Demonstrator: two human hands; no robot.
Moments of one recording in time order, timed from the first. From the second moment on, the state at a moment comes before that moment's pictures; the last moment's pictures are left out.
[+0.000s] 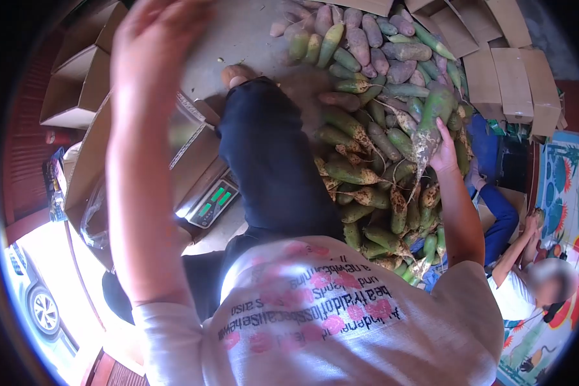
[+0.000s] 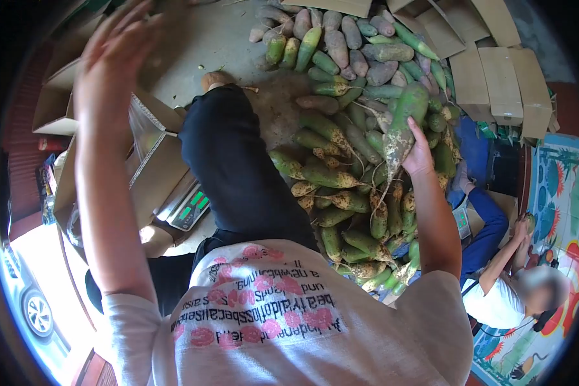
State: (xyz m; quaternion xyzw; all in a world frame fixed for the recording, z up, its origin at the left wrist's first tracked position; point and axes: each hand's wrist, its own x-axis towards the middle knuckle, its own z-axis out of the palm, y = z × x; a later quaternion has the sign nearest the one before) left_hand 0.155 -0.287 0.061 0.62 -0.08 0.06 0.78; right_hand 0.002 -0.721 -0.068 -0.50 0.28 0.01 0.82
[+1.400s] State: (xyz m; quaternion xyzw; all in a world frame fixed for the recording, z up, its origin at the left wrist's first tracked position) left_hand 0.047 -0.048 -0.038 0.97 -0.04 -0.18 0.17; right_hand 0.021 -0.737 -0.093 -0.96 0.23 0.12 -0.10
